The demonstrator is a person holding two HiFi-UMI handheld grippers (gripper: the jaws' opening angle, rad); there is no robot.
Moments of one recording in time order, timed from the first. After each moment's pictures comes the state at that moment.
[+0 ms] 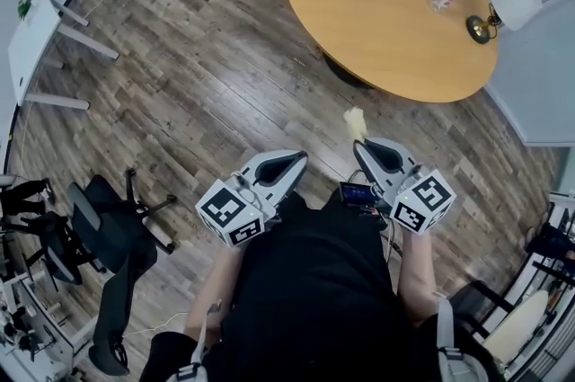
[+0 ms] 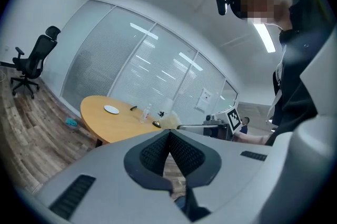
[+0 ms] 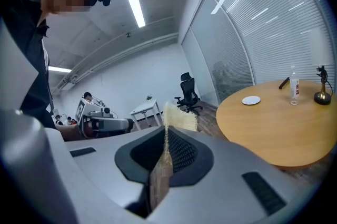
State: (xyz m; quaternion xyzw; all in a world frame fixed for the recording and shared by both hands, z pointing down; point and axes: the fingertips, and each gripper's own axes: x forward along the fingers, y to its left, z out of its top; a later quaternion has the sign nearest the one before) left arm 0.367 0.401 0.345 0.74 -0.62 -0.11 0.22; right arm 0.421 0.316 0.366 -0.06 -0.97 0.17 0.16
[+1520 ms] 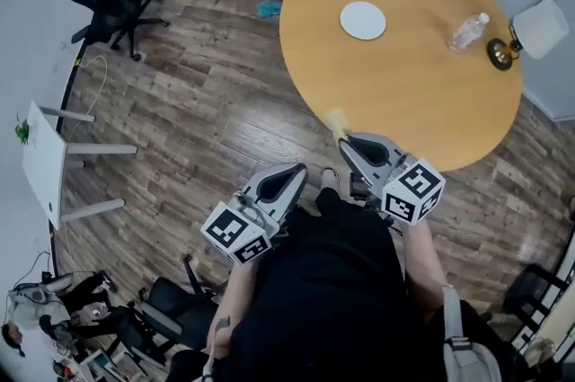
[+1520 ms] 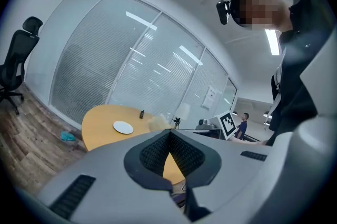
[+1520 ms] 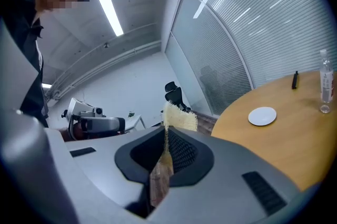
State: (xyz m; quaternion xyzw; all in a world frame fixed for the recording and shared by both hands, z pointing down) left arm 0.094 0.224 0.337 0.78 -0.58 -0.07 0.23; right arm 0.131 0.150 0.384 0.01 -0.97 0.23 0.11
